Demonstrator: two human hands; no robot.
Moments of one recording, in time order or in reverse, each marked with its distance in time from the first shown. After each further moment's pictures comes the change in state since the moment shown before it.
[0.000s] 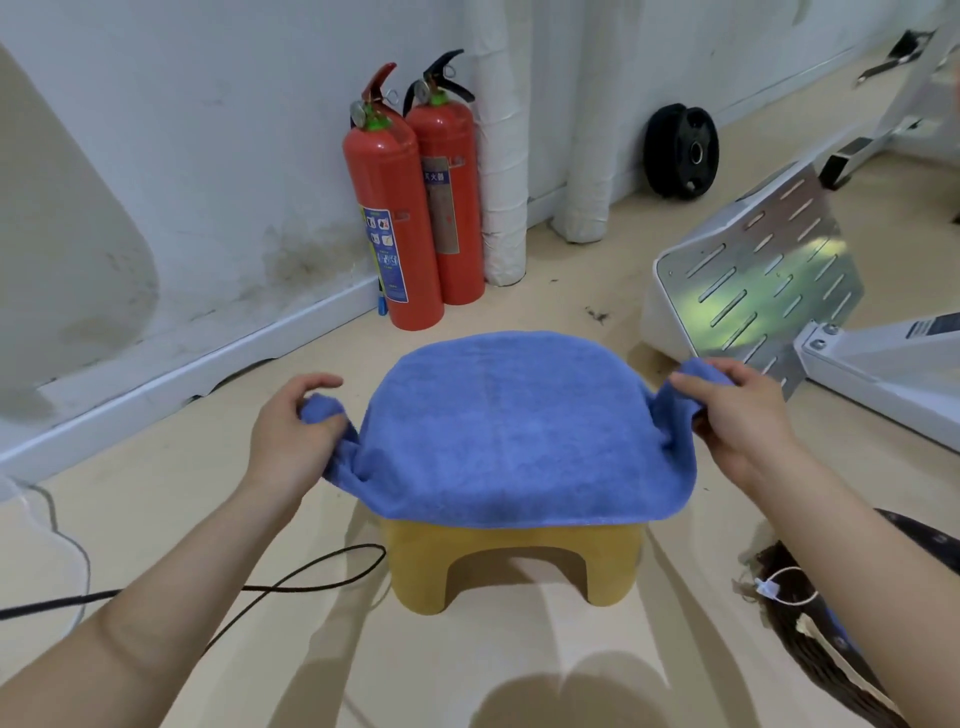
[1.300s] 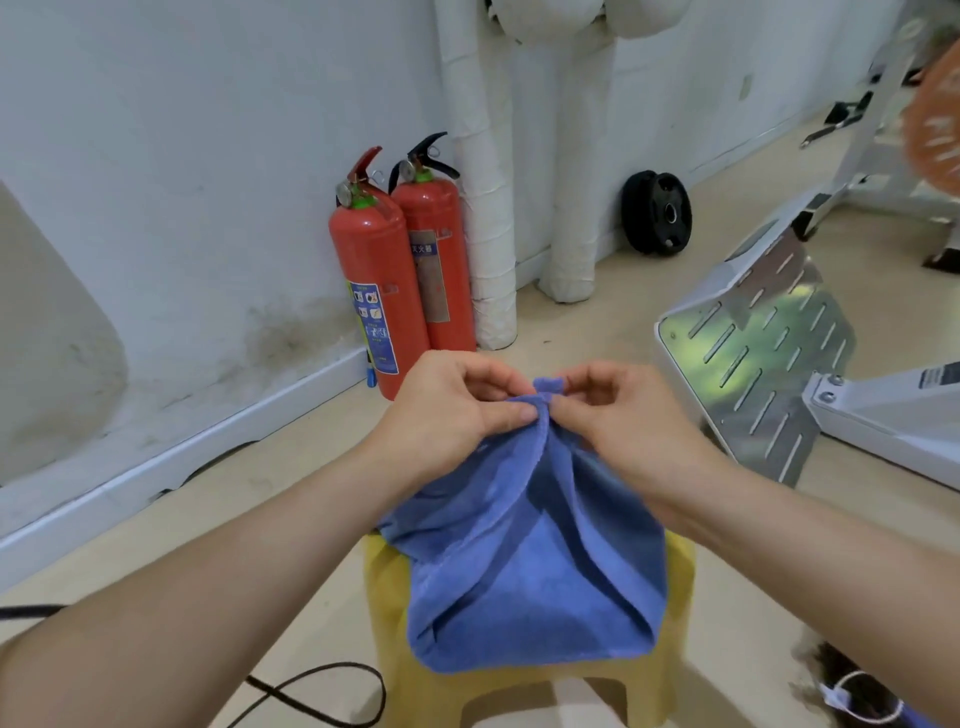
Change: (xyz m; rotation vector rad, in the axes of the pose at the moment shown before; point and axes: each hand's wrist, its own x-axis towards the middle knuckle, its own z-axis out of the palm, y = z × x) left_hand 0.016 0.131 0.070 -0.137 -0.590 0.381; right_hand -0.045 -0.060 0.113 -0.225 -0.385 -0.246
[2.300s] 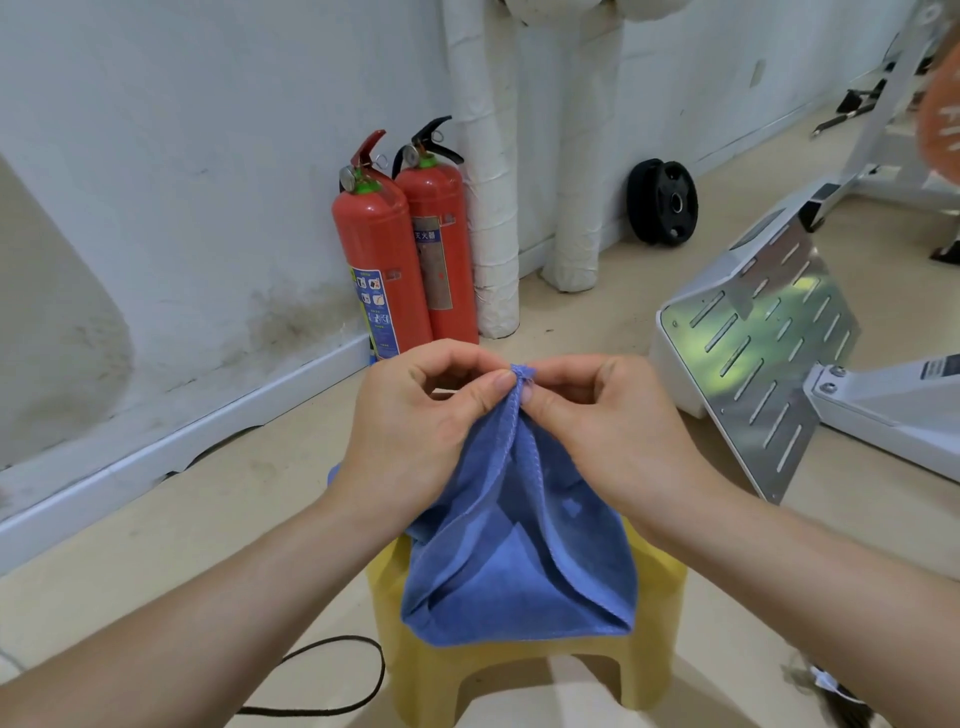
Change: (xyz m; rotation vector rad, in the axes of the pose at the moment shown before) left_hand -0.039 0.006 0.001 -0.024 0.305 0.184; right_hand -0.029 -0.016 0.015 0.027 -0.078 -0.176
